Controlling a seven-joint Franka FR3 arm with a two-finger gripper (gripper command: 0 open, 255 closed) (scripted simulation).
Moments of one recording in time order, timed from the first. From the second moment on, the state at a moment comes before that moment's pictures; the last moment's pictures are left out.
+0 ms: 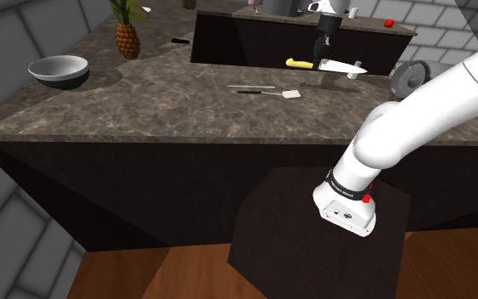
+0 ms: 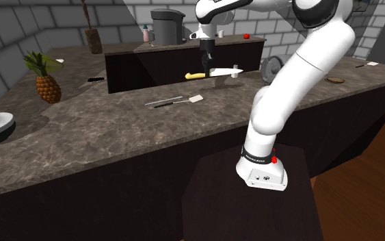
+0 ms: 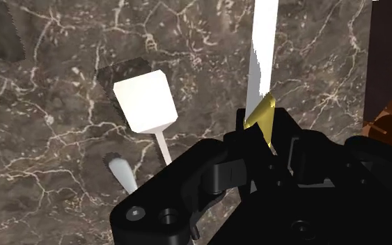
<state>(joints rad) -0.01 -0.44 -0.63 -2.22 -0.14 1.68 -1.08</state>
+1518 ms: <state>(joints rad) -0.34 0.37 -1.05 -1.57 0.27 1.56 -1.95</state>
